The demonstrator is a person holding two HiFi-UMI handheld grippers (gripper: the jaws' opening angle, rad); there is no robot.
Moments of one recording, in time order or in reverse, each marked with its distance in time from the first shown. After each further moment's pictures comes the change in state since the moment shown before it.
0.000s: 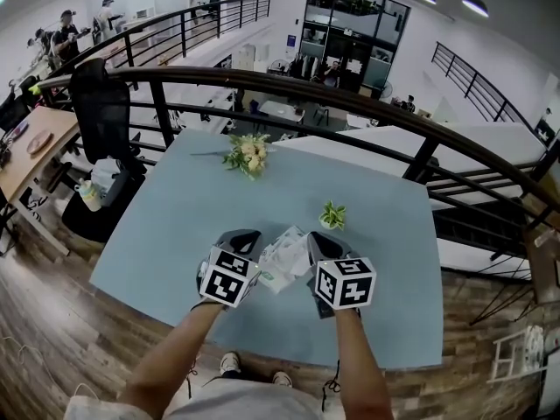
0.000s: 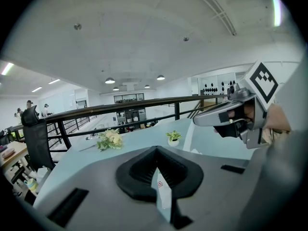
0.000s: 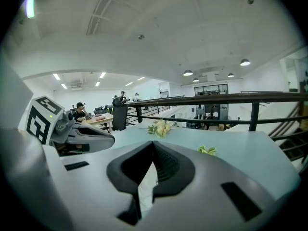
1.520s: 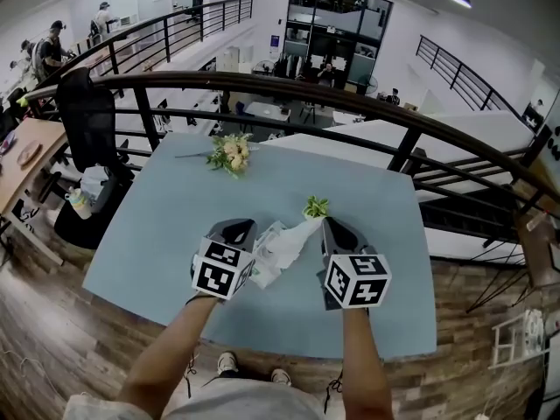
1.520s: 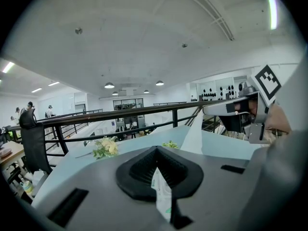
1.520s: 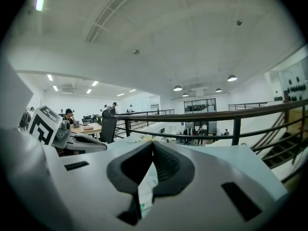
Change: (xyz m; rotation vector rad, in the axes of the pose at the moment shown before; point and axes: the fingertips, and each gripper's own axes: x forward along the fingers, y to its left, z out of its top) left arm -0.003 -0.020 0.035 -0.012 -0.064 -0.019; right arm -0.062 -0.040 0.043 -0.013 -0.169 -0.140
